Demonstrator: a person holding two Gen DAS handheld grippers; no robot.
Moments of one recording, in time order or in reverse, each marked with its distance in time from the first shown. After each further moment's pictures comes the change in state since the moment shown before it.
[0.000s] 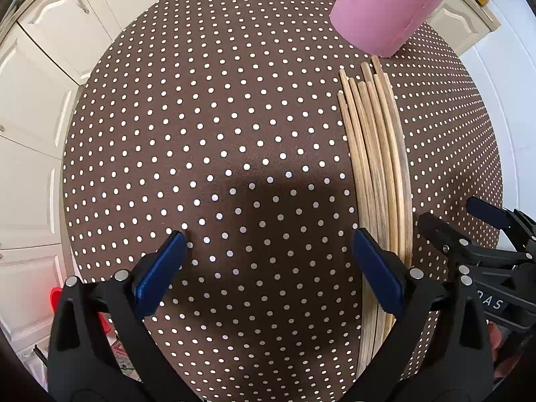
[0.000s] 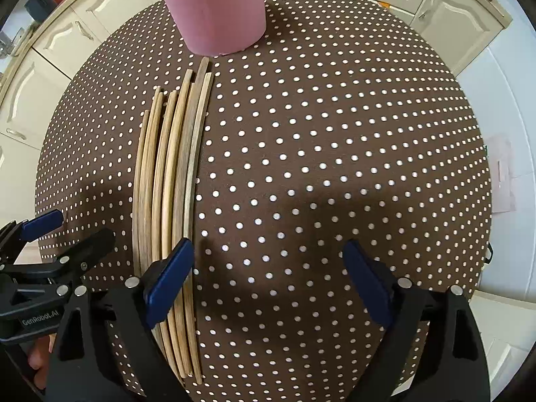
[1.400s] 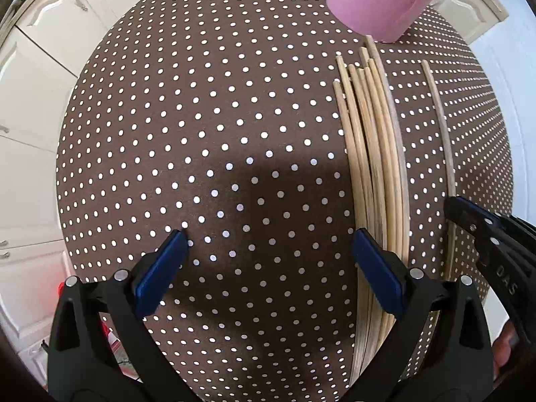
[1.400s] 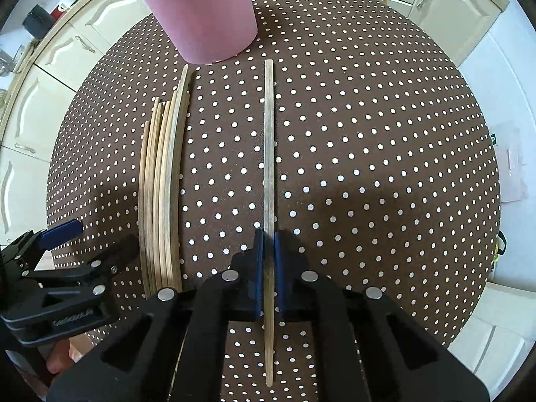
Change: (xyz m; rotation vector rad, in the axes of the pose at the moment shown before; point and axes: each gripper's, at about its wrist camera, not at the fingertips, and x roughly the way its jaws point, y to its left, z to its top) left arm 0.042 0.004 0.027 -0.003 0.056 0.064; right arm 0.031 -0.016 0.037 0.045 -0.008 0.023
